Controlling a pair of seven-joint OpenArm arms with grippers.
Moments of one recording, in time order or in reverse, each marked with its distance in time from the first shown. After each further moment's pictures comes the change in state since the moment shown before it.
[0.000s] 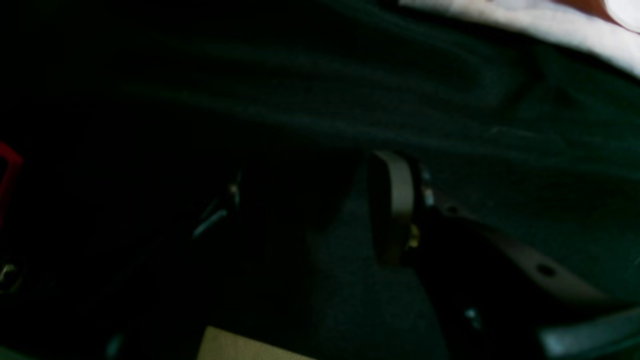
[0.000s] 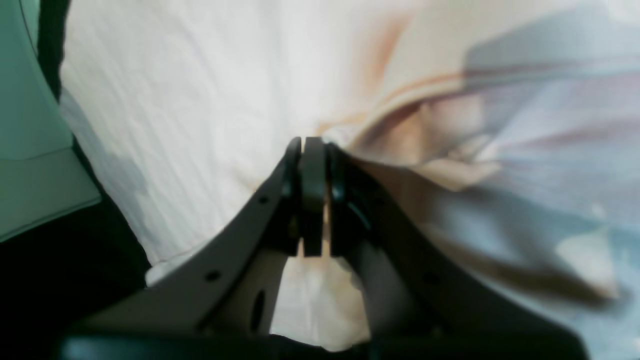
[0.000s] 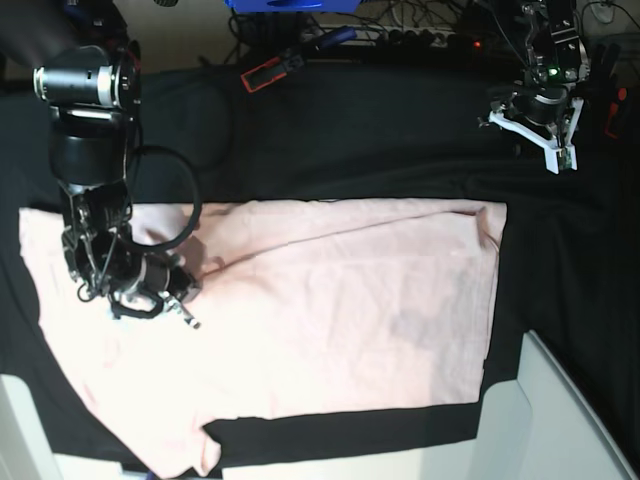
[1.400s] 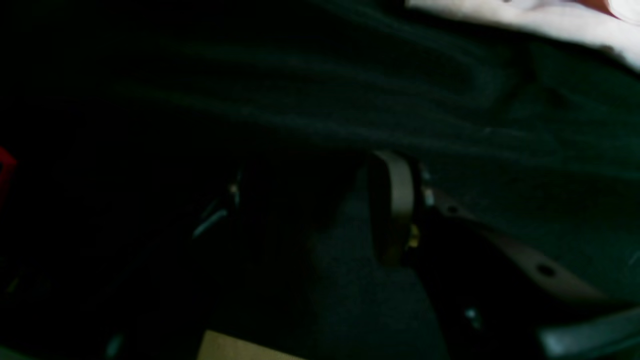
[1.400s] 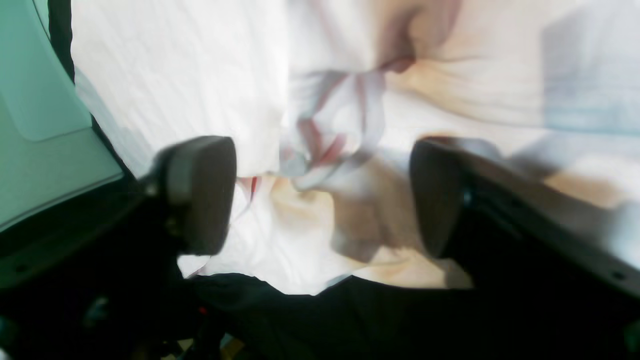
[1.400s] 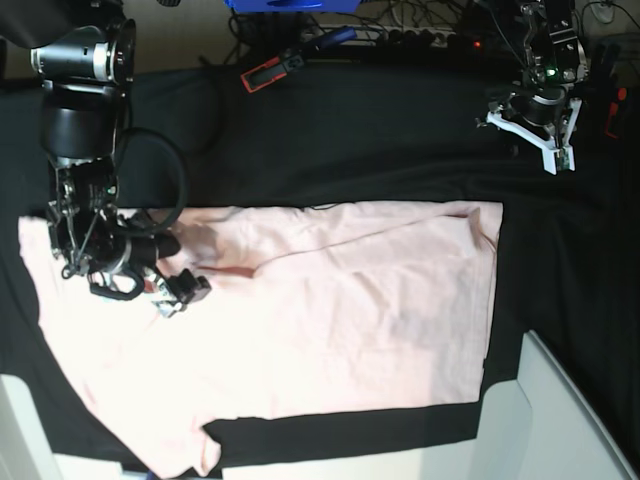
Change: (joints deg) left arm -0.1 0.2 0.4 0.1 -0.1 0.0 0.0; right arm -5.9 1.4 1.5 7.4 5.9 -1.8 -7.5
